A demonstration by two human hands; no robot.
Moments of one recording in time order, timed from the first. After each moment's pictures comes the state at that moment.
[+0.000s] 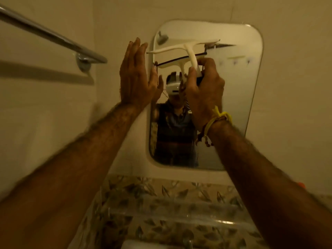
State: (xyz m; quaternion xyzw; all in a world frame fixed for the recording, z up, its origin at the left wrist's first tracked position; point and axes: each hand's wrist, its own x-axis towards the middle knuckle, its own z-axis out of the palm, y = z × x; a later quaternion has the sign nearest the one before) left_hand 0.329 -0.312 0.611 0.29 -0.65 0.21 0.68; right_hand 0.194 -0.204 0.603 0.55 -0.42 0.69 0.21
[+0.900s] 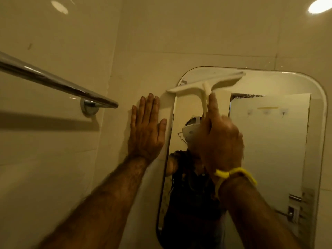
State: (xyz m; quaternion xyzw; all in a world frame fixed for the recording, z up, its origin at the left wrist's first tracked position) left_hand 0.325 -0.458 0.605 0.36 -0.61 0.32 0.63; right_hand 0.181 -0.320 0.627 0.55 -0.47 0.55 0.41
